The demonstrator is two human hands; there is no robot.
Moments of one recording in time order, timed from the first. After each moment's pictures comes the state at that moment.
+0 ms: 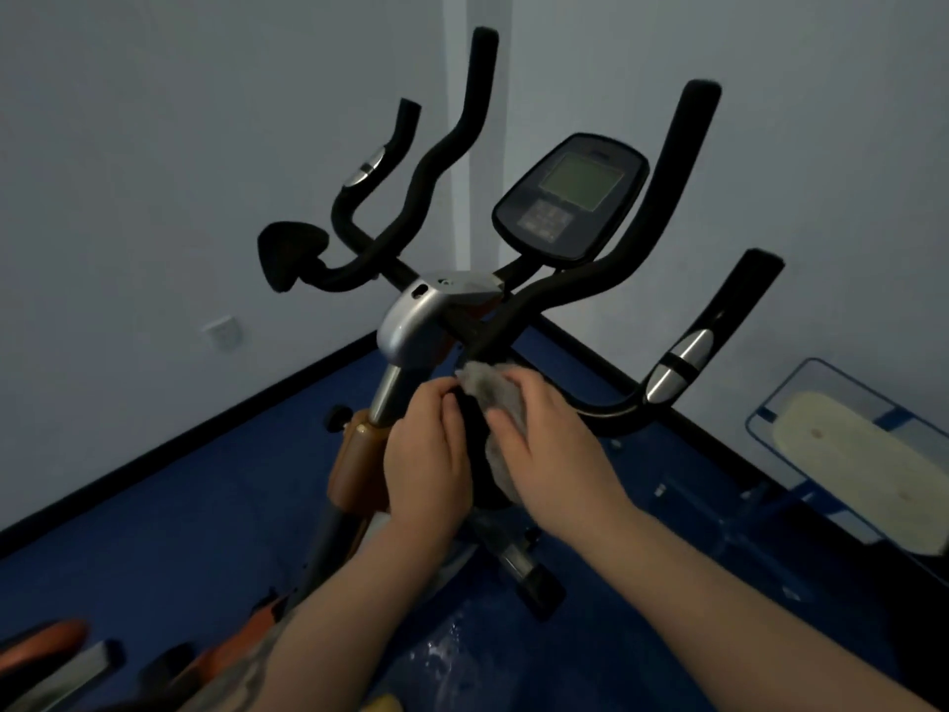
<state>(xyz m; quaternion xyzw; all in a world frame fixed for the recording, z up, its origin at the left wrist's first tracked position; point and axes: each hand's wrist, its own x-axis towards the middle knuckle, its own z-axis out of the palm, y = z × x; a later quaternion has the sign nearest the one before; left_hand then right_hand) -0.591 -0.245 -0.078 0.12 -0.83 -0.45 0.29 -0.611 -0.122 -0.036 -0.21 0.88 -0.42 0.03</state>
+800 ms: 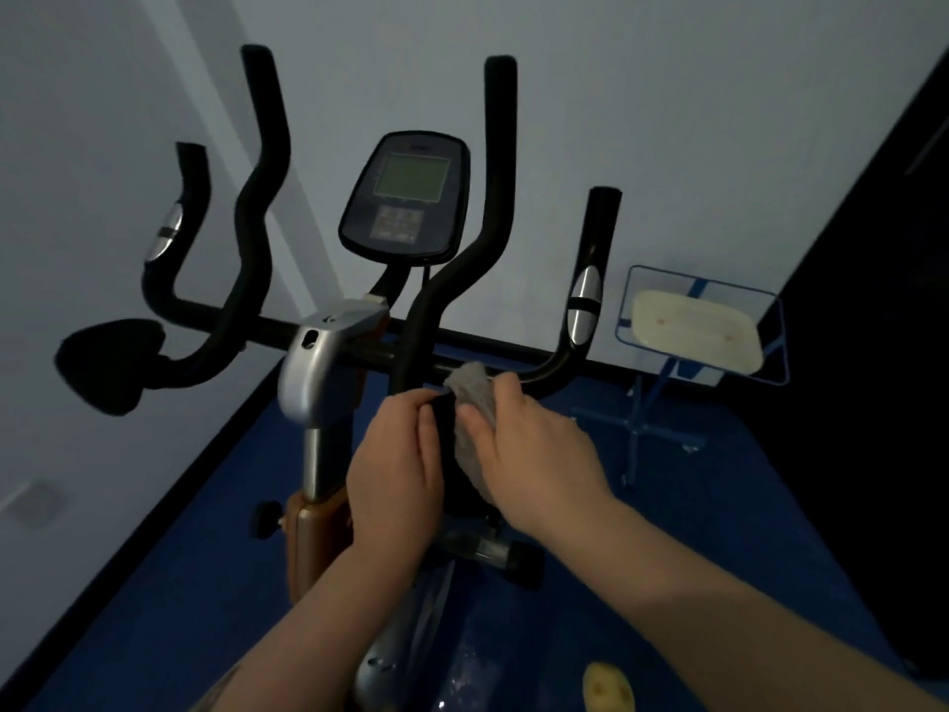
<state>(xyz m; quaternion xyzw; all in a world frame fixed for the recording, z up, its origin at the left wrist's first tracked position) -0.615 -0.285 -0.079 -0.15 -0.88 -0.41 0.21 -0.580 -0.159 -0.027 0.04 0.97 -0.24 -0.02</state>
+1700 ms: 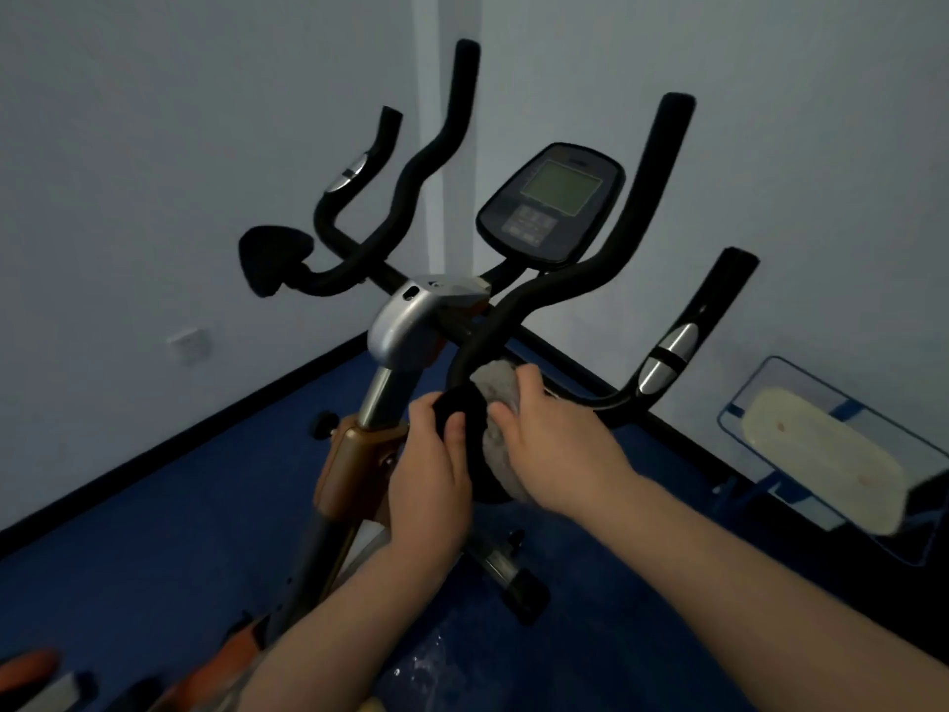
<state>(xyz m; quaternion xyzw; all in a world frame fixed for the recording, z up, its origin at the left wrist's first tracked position) -0.570 -0.243 -0.080 0.13 -0.81 -0.54 0.17 -0.613 -0.126 -0.021 -0.21 0.95 -0.22 0.06</state>
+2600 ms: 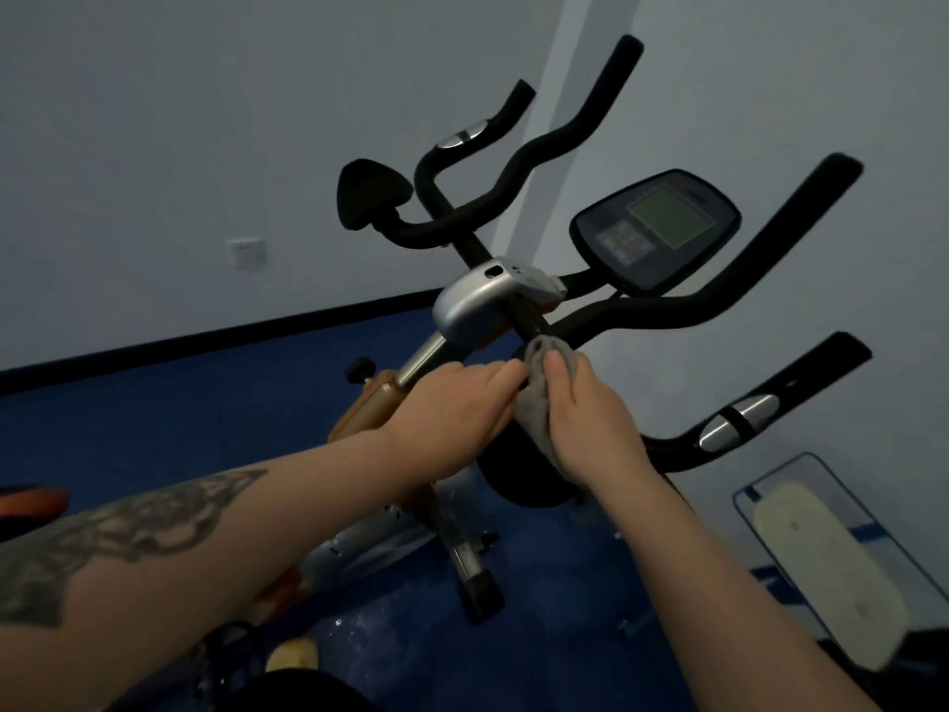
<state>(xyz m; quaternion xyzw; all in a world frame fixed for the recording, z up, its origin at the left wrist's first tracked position) -0.601 -0.293 -0.056 -0.13 -0.94 -0.19 0.23 -0.640 -0.149 -0.015 -0.15 0.93 -0.31 0.09</state>
